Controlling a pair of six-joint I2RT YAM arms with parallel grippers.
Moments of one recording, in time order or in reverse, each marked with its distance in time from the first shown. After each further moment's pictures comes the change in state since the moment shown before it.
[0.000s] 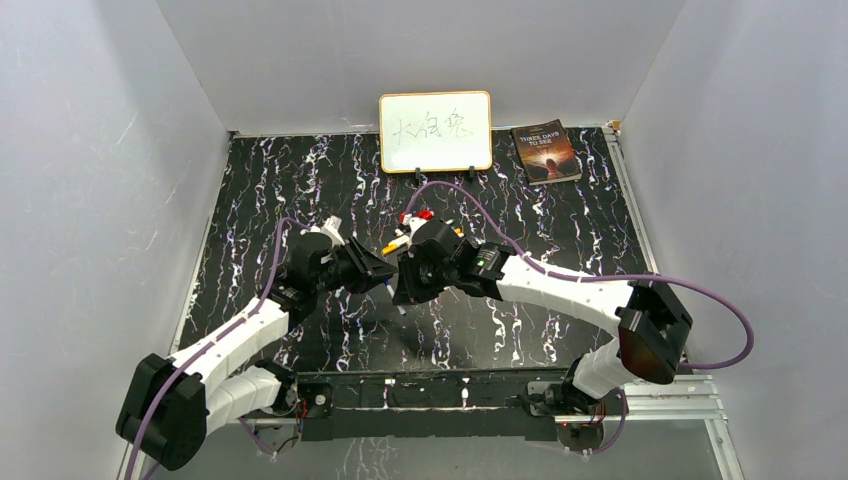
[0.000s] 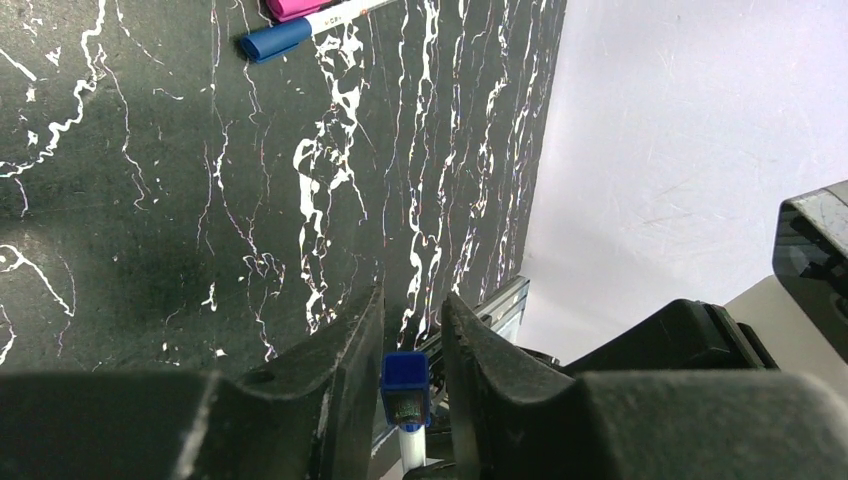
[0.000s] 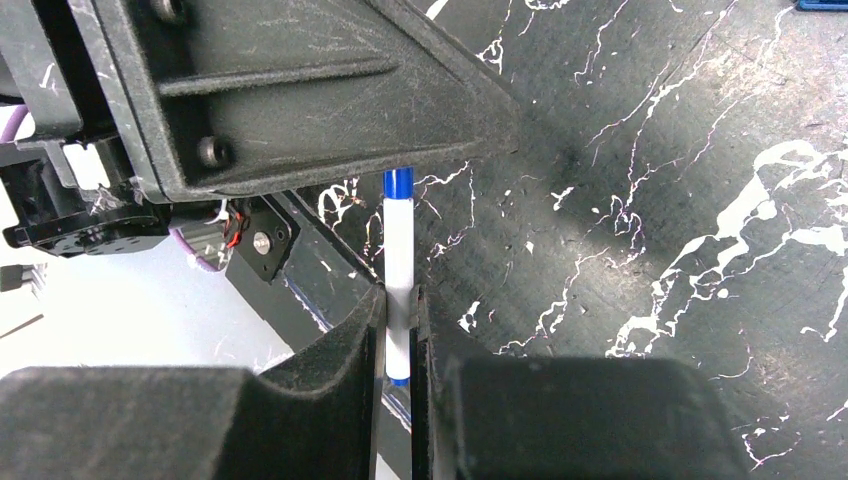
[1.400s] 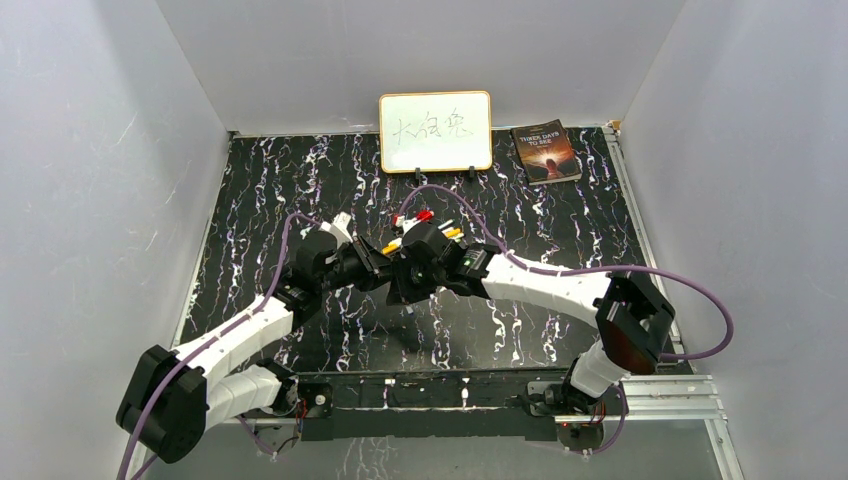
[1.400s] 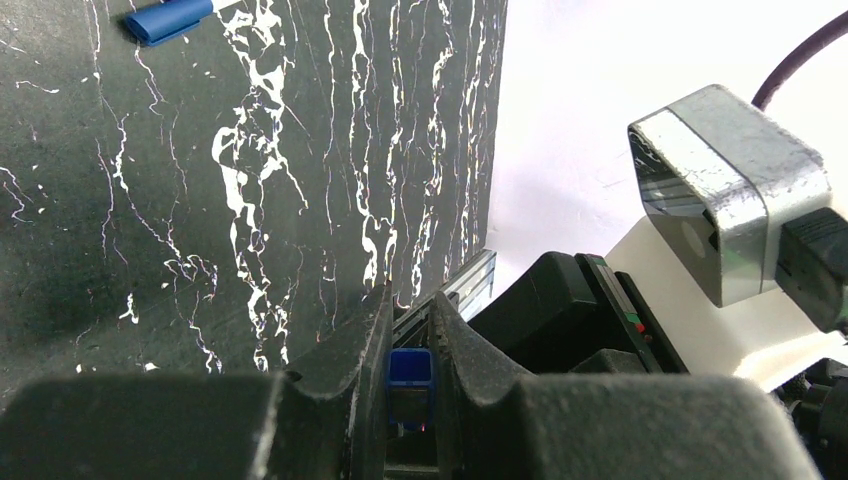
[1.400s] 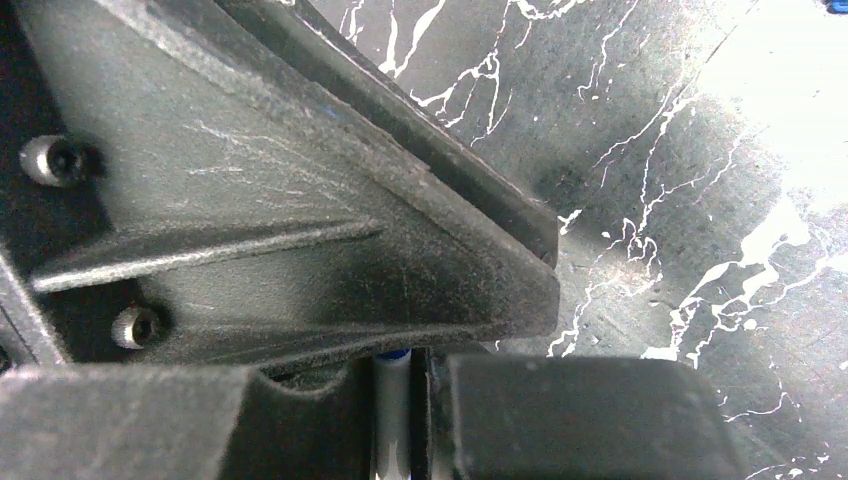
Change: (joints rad) left arm -0.050 0.031 0.008 0.114 0.045 -0.045; right arm 0.008 0.087 0.020 0.048 0.016 0.047
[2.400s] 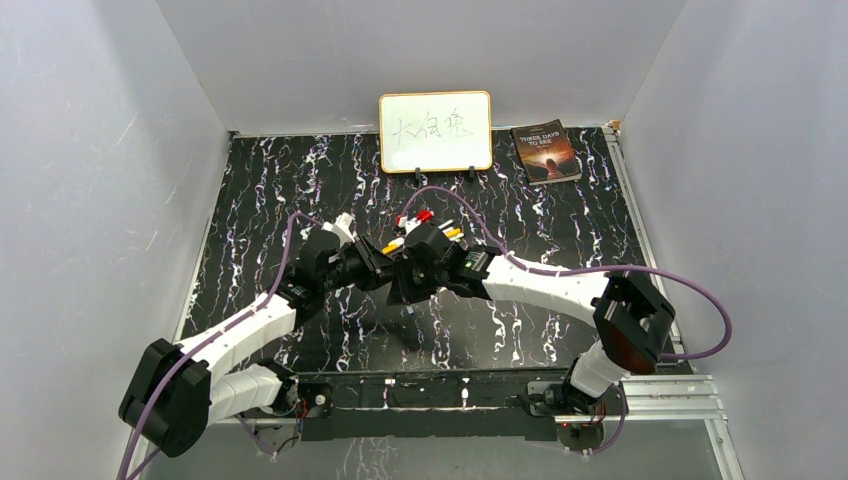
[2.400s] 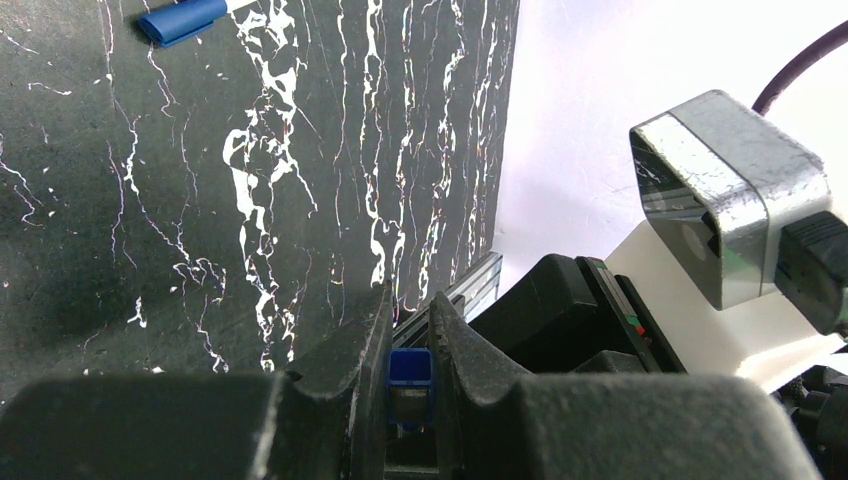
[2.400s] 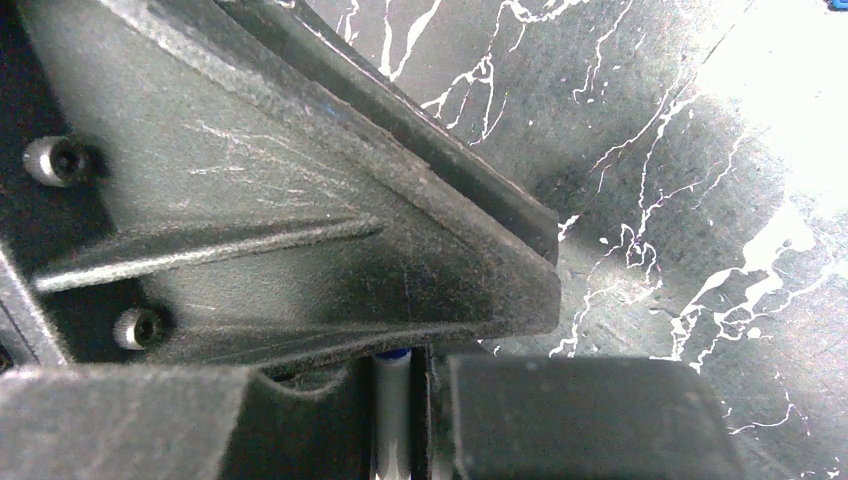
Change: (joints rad) left arm -0.004 0.033 0.003 0.010 -0.011 -0.001; right arm -0.005 0.001 -0.034 0.046 -0.013 0.015
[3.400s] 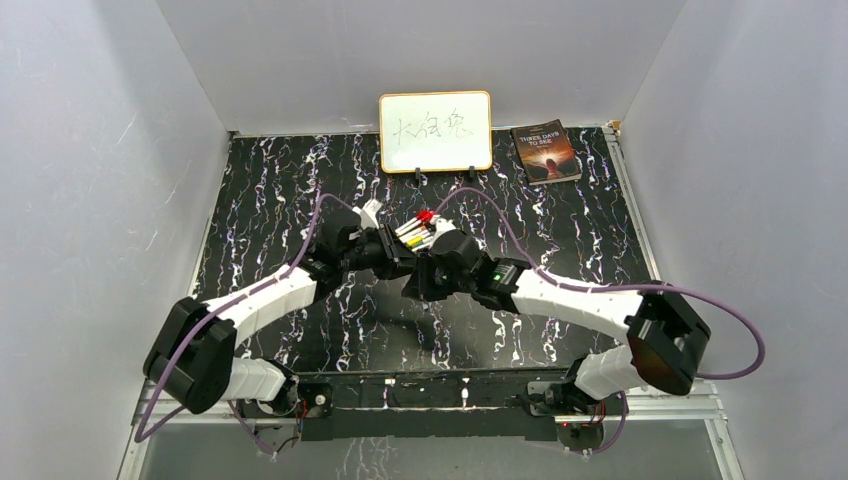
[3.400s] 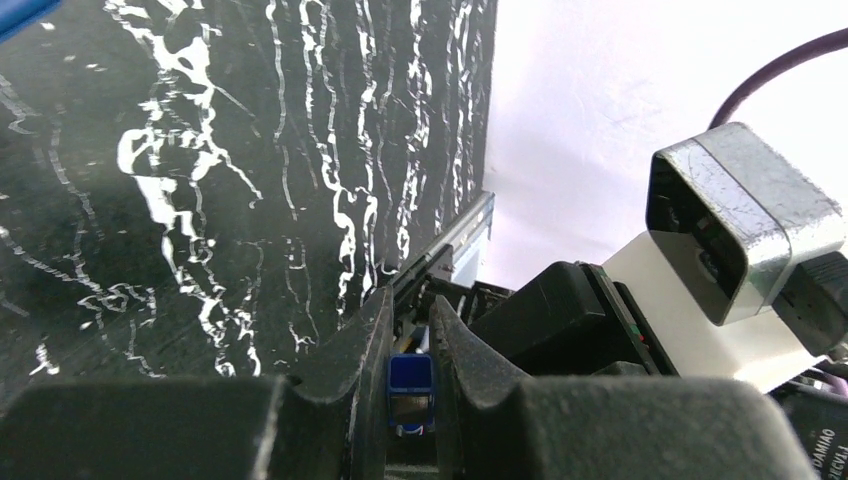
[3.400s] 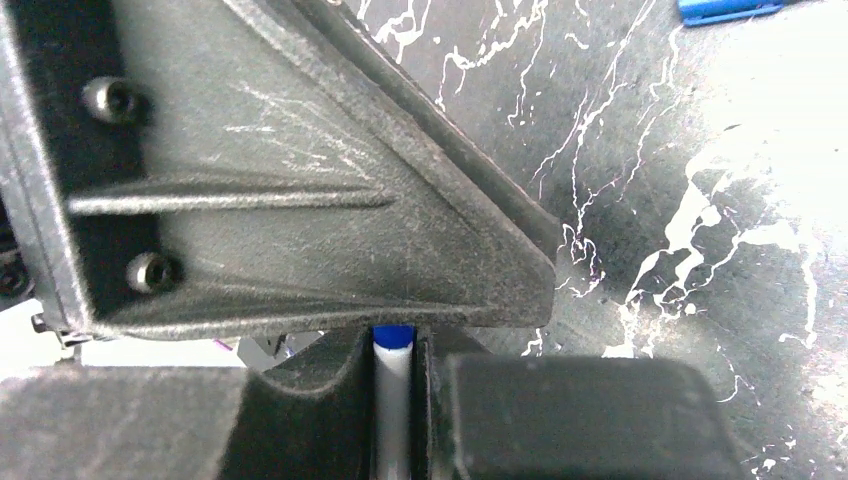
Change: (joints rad) left arm -0.013 0.213 0.170 -0.012 0.120 0.055; right arm -0.032 -0.158 -0.190 0.137 0.080 0.070
